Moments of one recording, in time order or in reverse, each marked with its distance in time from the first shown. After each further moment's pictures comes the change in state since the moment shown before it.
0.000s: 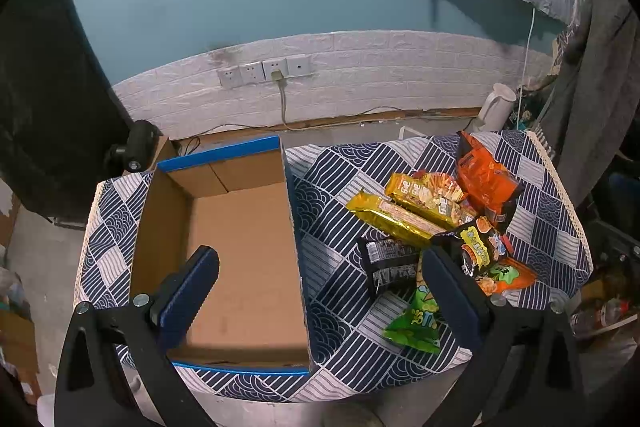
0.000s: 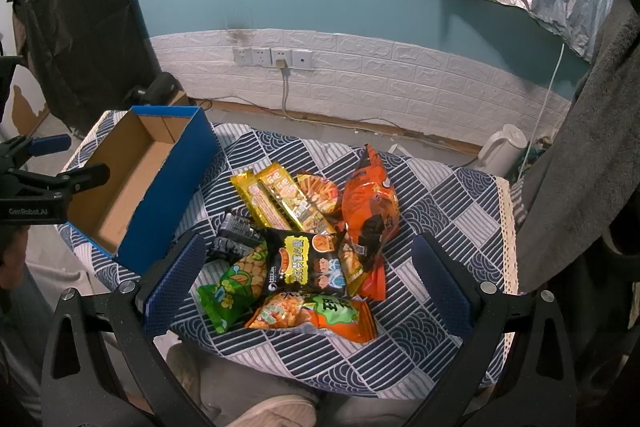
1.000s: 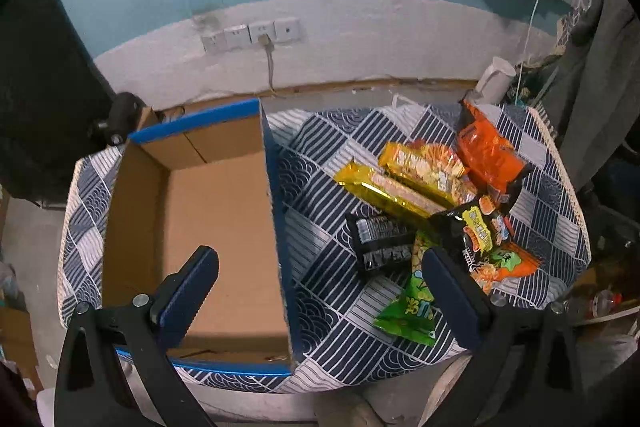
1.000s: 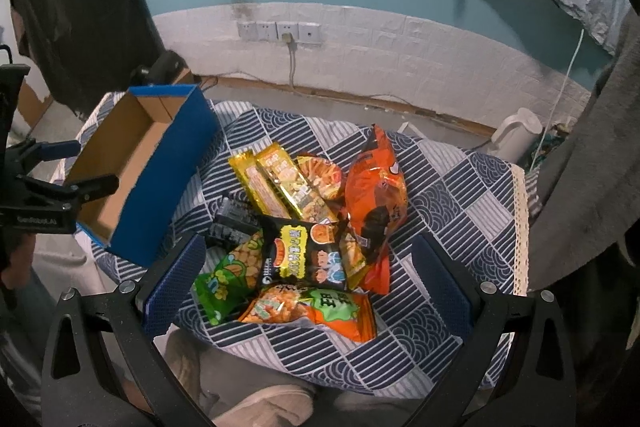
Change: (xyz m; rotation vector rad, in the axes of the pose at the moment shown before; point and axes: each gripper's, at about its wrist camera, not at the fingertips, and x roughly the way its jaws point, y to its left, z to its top) left arm 0.052 -0.010 0.003 -0.005 0.151 -0.038; right arm 0.035 -0.016 0.011 -0.020 0.114 0.046
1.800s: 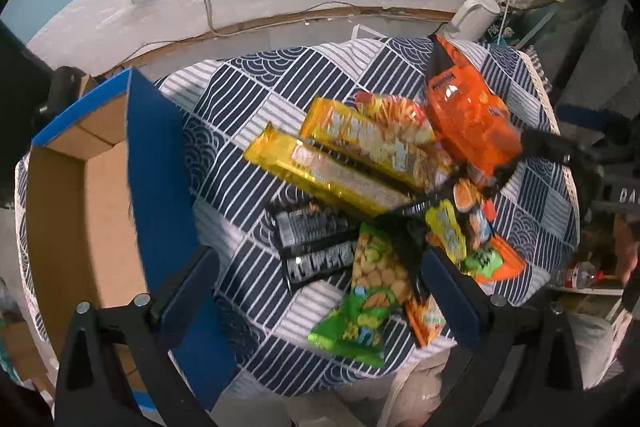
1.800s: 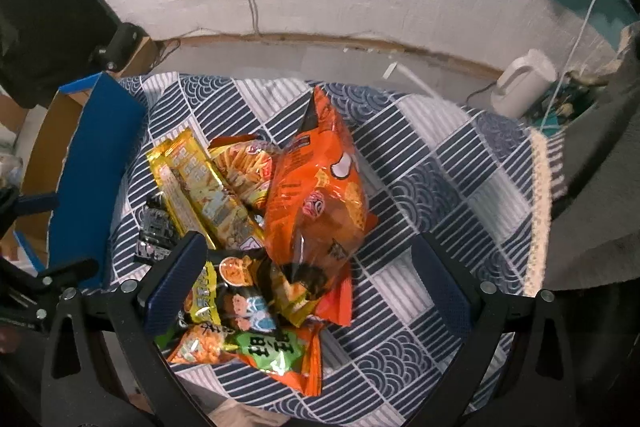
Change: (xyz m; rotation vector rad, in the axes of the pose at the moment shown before) left arm 0.093 -0.069 0.050 0.063 0.275 -0.106; right arm 0.118 -0.086 0.038 0.114 0.236 0.024
